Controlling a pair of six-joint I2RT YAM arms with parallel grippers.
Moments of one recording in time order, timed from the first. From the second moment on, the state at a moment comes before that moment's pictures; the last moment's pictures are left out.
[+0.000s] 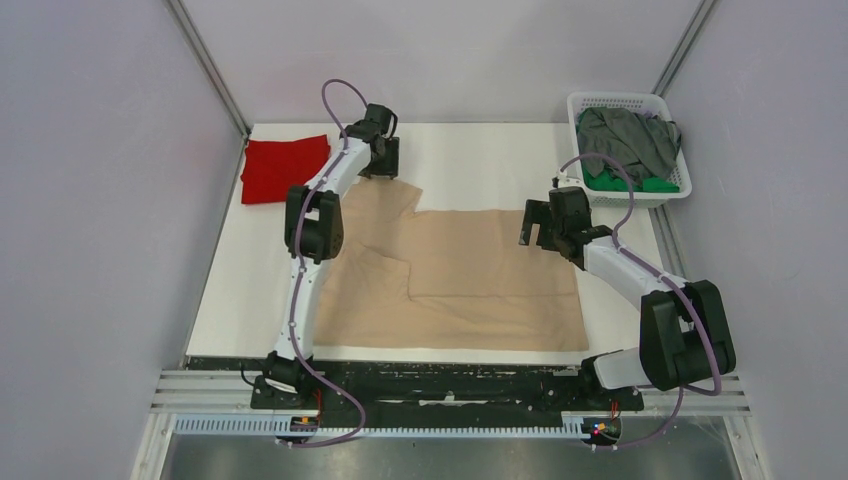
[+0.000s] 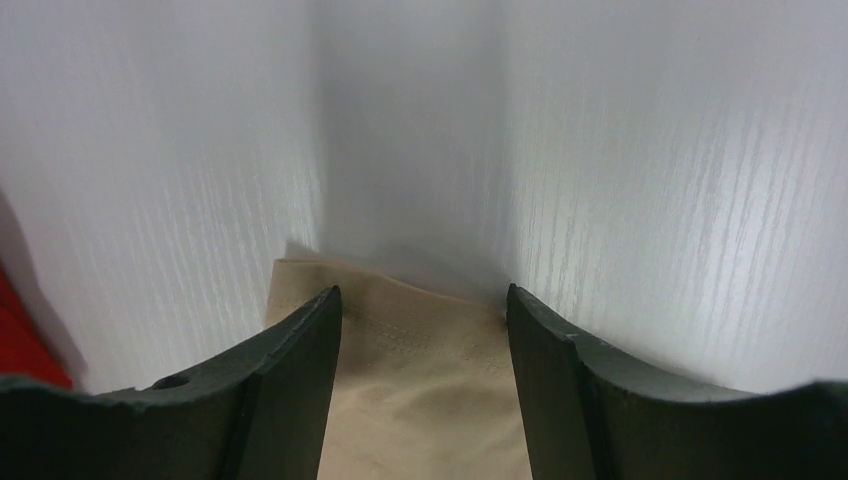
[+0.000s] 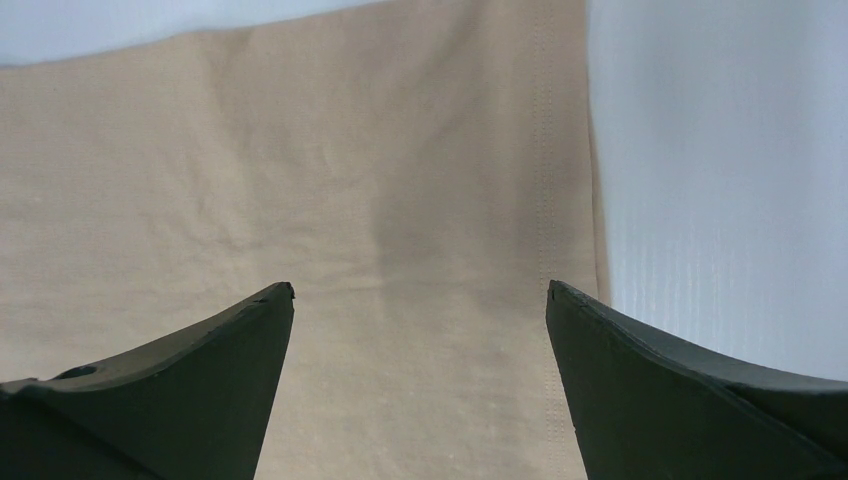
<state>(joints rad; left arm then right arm) -0.28 2.57 2.34 -0.78 -0.14 -0.19 0.23 1.40 0.77 -0.20 0.17 0.32</state>
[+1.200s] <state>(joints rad) -0.28 2.22 1.90 -0.67 -0.15 -0.23 0.21 1.85 1.23 -0.21 0.46 0.32</state>
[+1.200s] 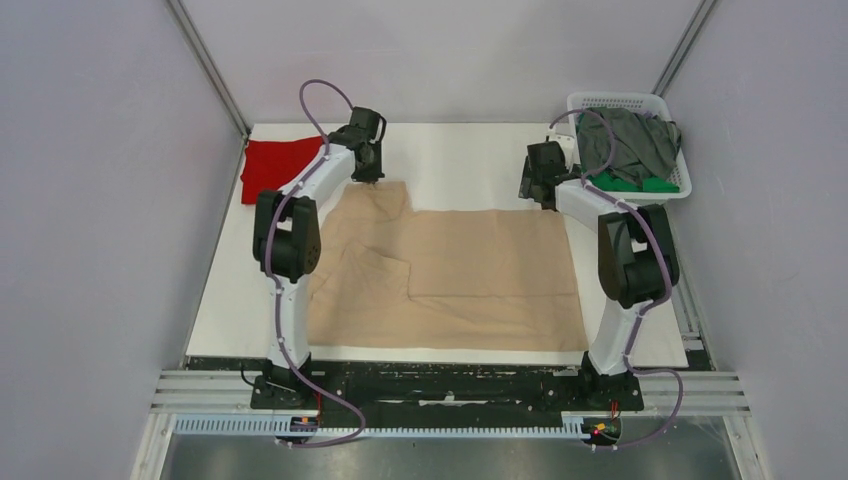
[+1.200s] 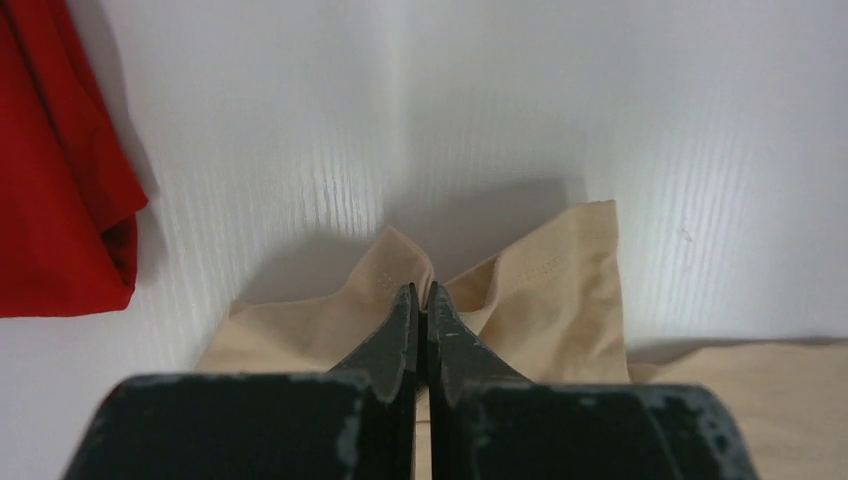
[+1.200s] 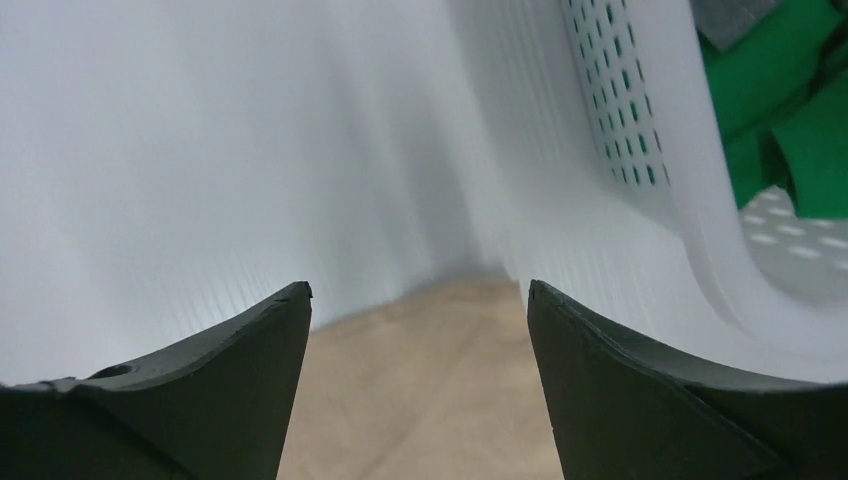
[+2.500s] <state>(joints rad) -0.32 1.88 1.47 -0.48 -0.10 -0.28 0.21 1.99 1.24 -0.23 0.60 0.42</state>
